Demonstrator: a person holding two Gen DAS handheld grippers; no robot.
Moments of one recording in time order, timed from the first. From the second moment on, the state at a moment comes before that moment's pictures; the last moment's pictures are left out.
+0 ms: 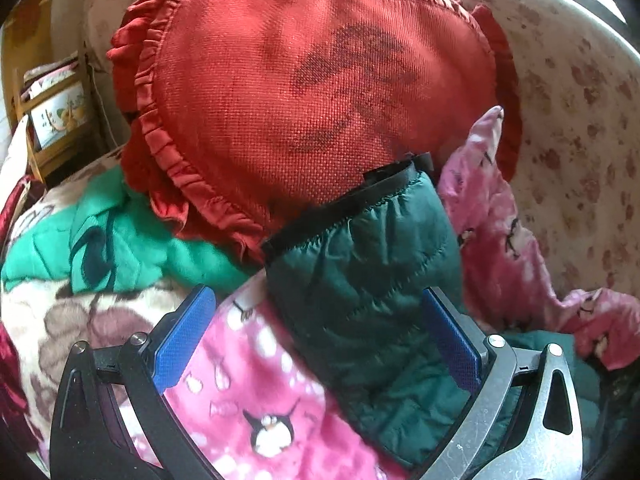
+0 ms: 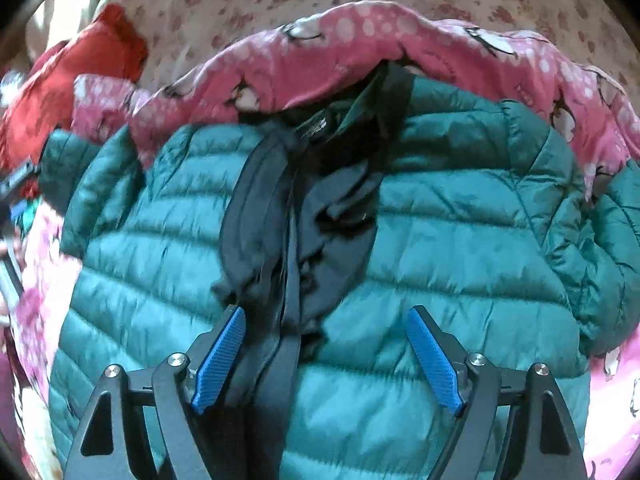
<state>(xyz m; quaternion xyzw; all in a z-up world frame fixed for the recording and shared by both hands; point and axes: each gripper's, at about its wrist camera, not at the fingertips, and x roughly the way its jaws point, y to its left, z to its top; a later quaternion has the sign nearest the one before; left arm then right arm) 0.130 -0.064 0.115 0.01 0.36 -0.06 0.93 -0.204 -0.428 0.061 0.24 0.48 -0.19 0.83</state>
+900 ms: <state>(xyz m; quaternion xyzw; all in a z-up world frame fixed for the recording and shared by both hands) 0.107 -0.060 0.149 -0.01 0.35 -0.20 0.91 -0.196 -0.415 0.029 0.21 0.49 -0.19 0.83</state>
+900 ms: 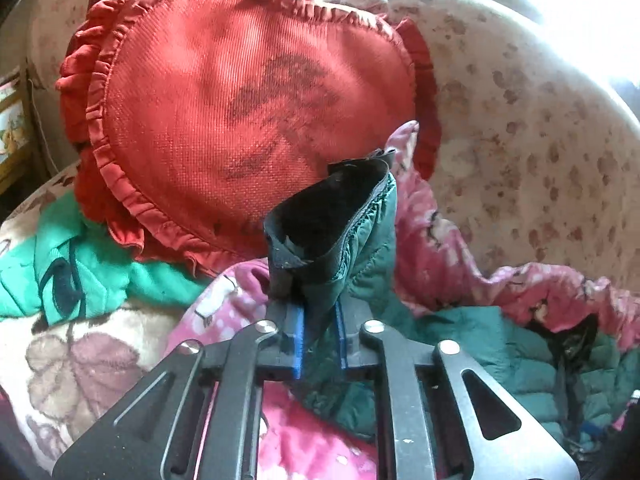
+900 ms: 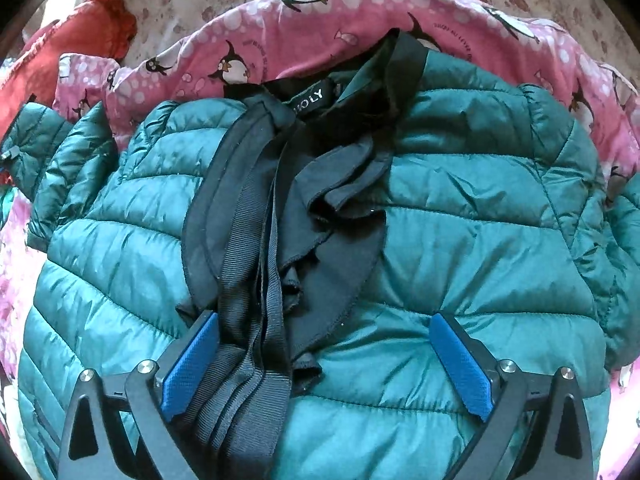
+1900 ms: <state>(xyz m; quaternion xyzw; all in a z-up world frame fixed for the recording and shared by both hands) -0.188 -0.338 0.105 0.03 0.46 -0.48 0.75 -0.383 -0.468 0.109 0.30 0.39 -0.27 0.83</state>
